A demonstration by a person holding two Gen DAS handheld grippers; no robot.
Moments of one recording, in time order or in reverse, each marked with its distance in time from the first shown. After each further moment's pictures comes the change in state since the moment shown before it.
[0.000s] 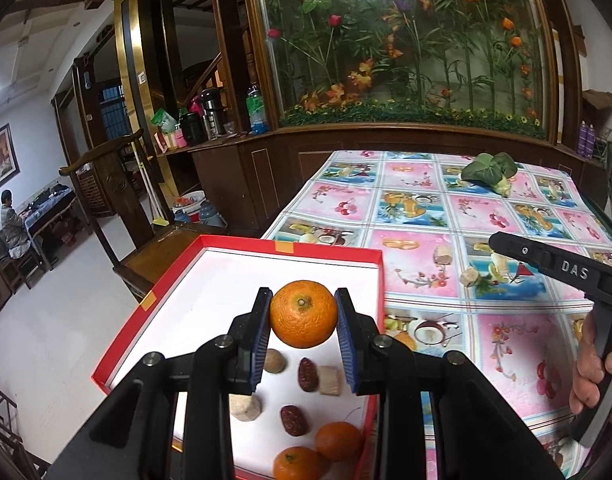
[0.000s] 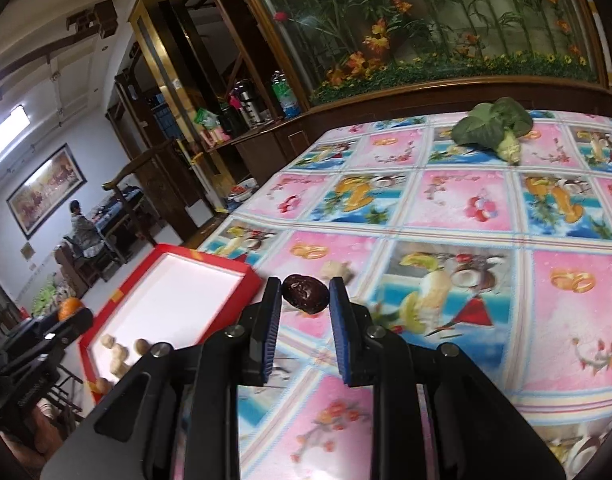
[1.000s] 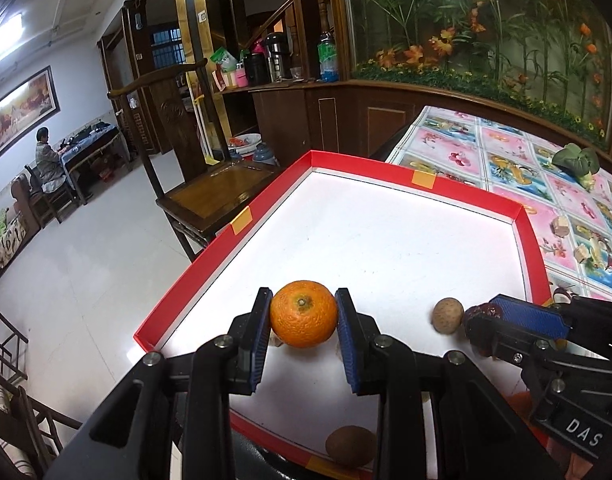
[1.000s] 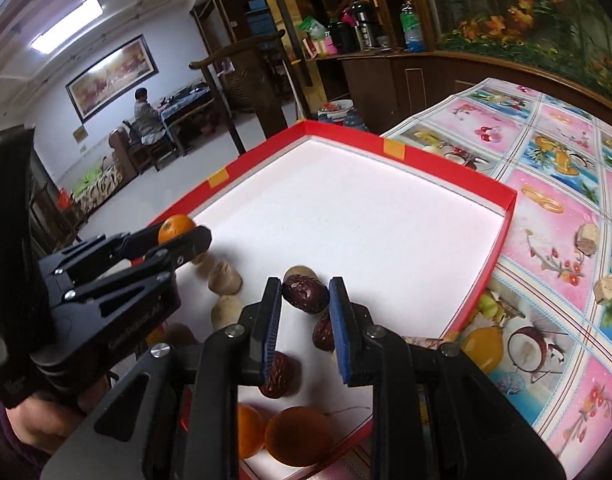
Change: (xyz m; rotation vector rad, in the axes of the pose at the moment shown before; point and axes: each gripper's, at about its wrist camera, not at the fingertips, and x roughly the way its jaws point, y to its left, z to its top) left arm 0.055 0.102 -0.050 -0.144 0.161 0.148; right arm 0.099 0.158 -0.066 -0.287 0.301 0.184
